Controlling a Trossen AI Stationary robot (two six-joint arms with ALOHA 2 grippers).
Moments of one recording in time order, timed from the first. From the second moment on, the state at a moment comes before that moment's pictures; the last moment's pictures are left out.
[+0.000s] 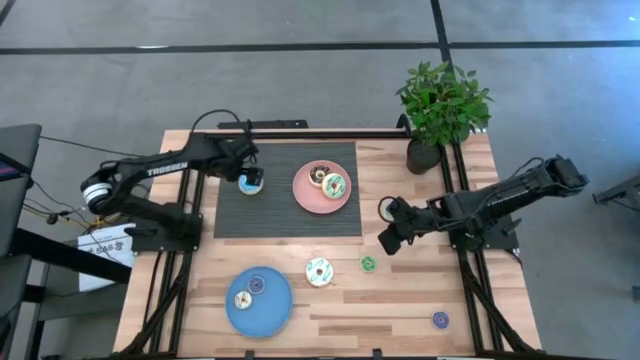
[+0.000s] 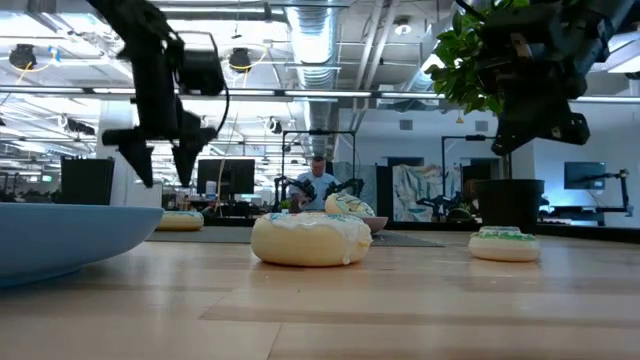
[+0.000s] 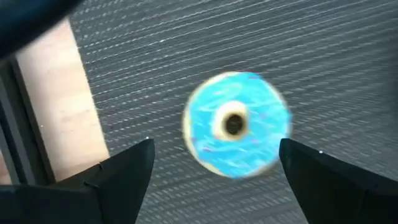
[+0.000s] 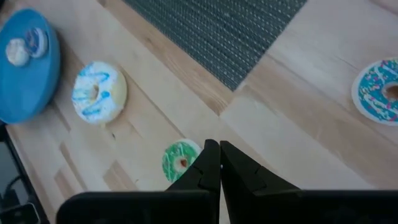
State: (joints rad) left arm 0.64 1.31 0.82 -0.79 -0.19 -0.66; right arm 0.23 1.13 0.67 -0.51 0.13 1.05
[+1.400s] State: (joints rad) left arm 0.79 1.60 0.82 -0.67 -0.03 -0.46; right arm 0.18 1.13 0.67 -0.47 0.14 1.07
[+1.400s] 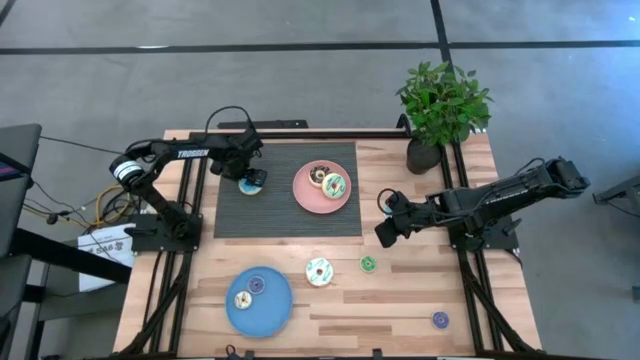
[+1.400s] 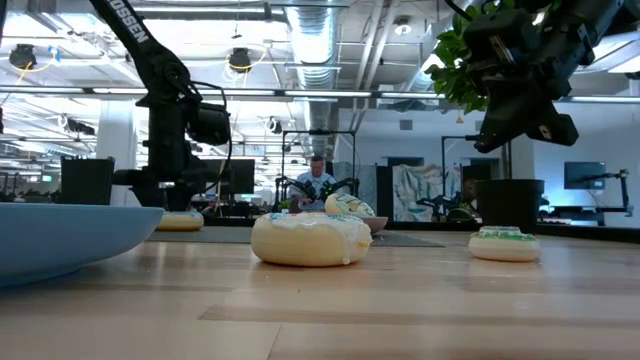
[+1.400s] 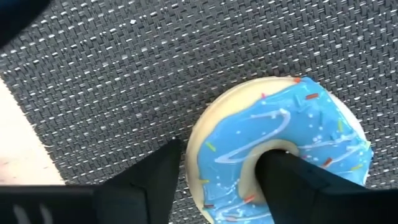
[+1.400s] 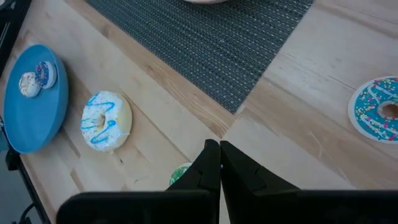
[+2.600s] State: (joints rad) left arm 0.54 1.38 0.82 -0.25 -0.04 -0.66; right arm 0.18 1.13 0.67 -0.47 0.14 1.06
